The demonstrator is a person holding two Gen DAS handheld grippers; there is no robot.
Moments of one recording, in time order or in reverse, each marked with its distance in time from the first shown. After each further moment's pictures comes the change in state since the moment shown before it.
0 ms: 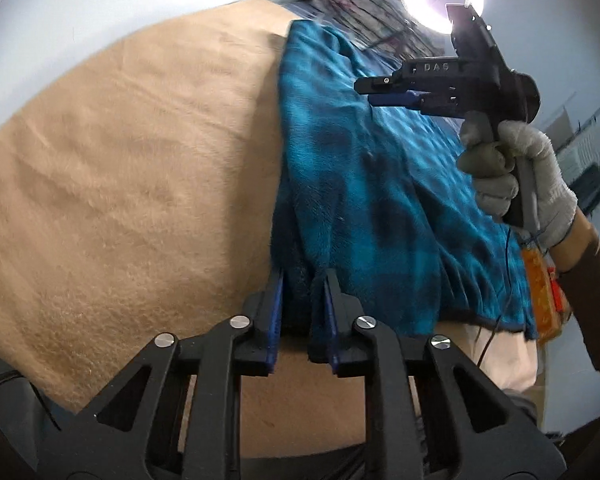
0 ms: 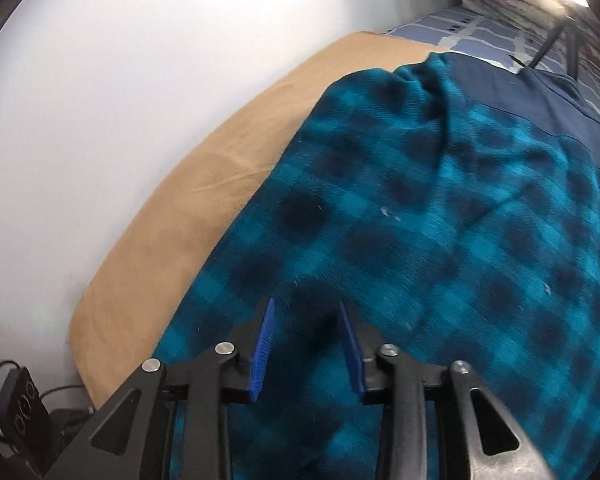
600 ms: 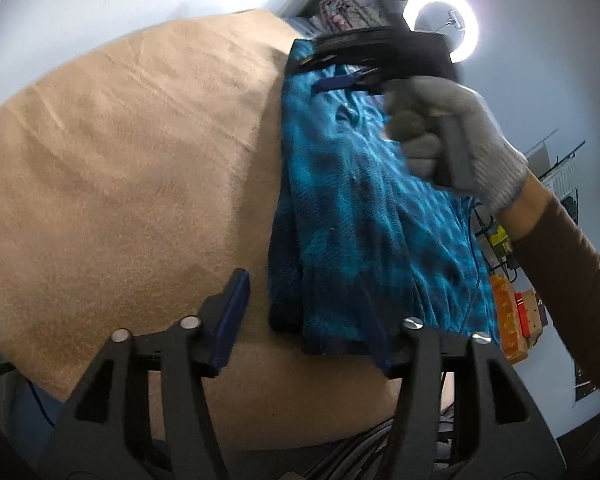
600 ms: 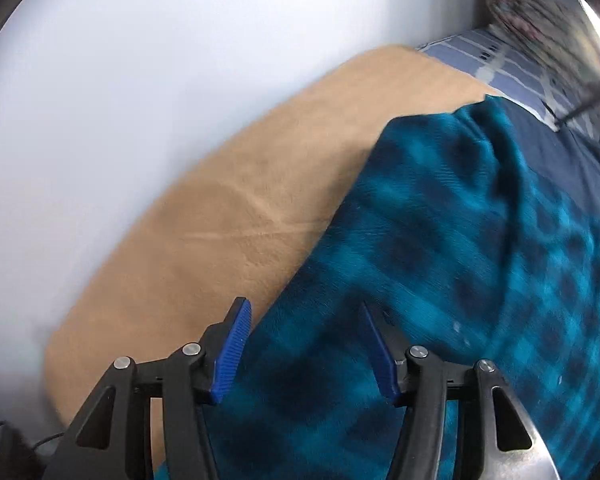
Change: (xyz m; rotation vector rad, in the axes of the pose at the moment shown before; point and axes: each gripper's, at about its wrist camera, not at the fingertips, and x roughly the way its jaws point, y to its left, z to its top) left arm -0.020 0.013 -0.004 -0.044 -0.044 -0.114; right arm 0.057 0.069 0.058 -0.090 0.056 -0.156
